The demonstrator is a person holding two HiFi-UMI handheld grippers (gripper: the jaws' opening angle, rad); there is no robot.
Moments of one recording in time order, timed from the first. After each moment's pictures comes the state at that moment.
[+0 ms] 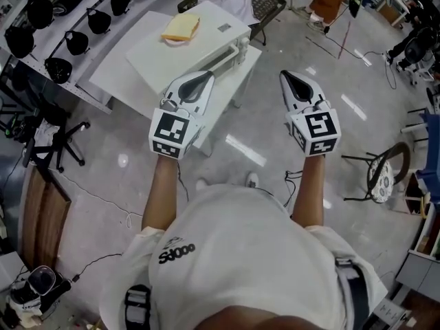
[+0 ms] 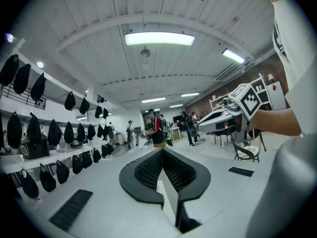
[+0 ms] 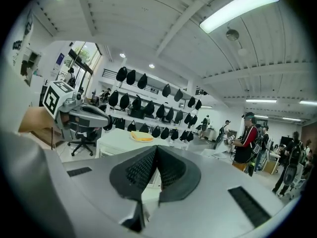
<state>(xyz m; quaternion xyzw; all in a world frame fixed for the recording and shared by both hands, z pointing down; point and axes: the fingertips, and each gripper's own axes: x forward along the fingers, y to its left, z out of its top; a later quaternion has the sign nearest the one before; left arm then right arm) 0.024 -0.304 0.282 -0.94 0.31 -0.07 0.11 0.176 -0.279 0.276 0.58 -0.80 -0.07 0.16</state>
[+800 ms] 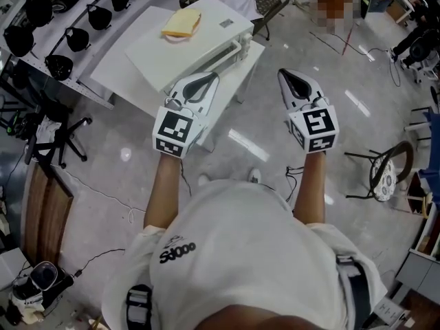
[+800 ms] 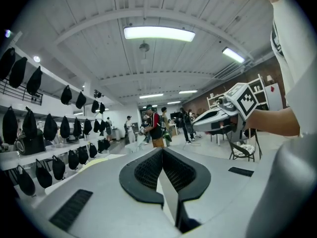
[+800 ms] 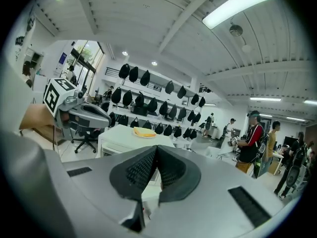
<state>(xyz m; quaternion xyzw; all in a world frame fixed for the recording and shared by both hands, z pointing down) 0.034 -0.309 0.303 -0.95 0.30 -0.09 0.09 0.174 -0.293 0.294 0.56 -0.81 -0.07 0.17</state>
